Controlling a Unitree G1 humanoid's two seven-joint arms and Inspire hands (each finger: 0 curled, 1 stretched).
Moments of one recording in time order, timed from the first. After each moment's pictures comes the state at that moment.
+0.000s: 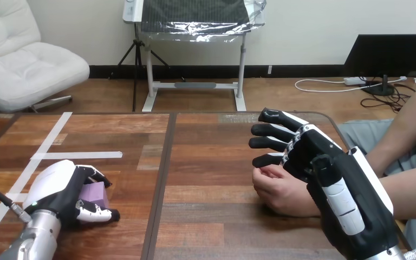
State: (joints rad) left arm -0.21 0.52 -0.17 0.58 0.56 -0.05 0.08; right arm 0.32 -0.20 0.02 -0.31 0.30 -0.34 0.43
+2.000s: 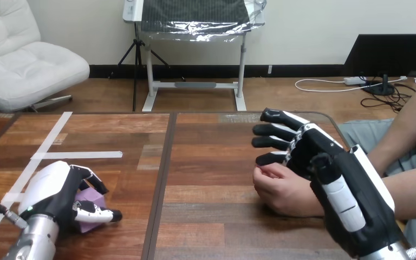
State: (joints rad) left arm -0.14 0.52 -0.15 0.46 0.51 -0.02 0.10; right arm 0.30 -0.20 0.00 -0.29 0.27 -0.34 0.42
